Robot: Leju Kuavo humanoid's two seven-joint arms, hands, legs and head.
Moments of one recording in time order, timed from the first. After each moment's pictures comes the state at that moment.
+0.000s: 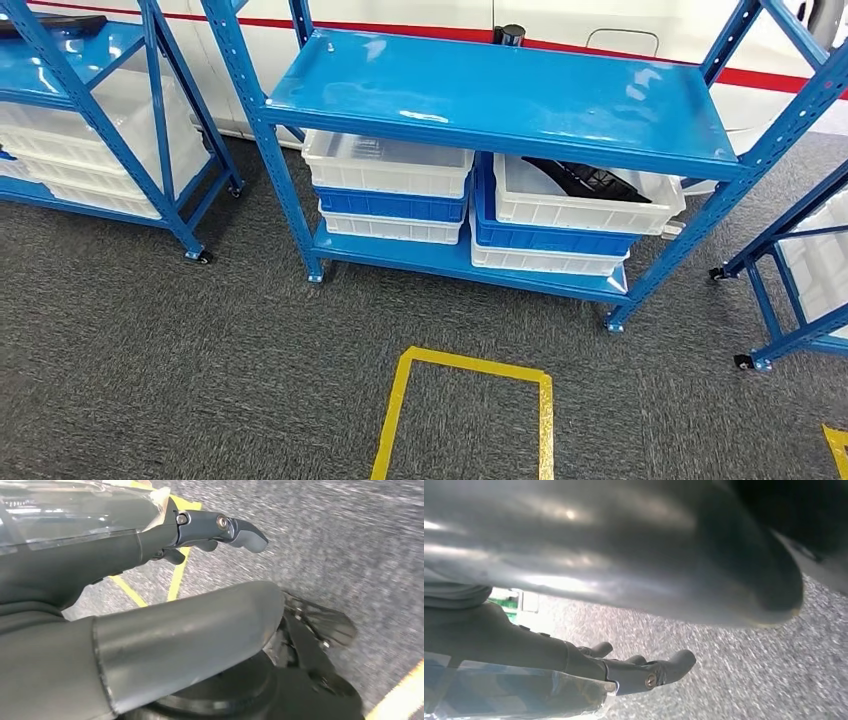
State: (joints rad) left arm -0.06 -0.18 -0.44 -0.17 0.80 0.42 -0.04; right arm -0.05 0.01 0.13 -0.17 0.76 0.12 0.23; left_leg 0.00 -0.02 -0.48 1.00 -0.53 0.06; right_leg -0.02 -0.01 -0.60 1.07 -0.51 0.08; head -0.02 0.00
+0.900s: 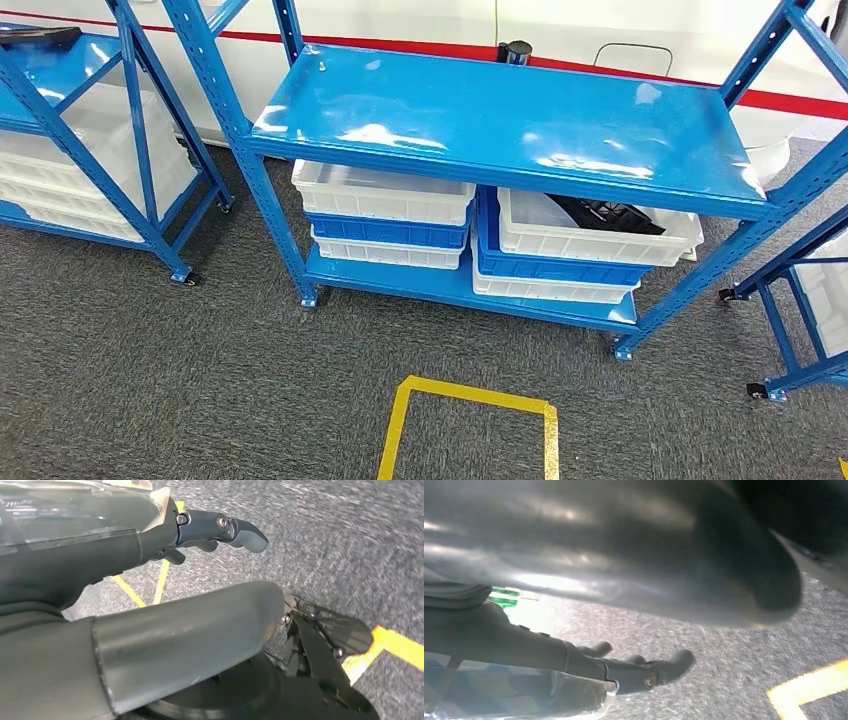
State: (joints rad) left arm -0.06 -0.18 -0.43 -0.17 0.81 0.43 -0.03; right arm -0.05 0.01 0.13 -0.17 0.79 0.12 0.23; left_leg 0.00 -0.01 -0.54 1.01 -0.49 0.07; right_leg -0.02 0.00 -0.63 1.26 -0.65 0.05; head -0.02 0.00
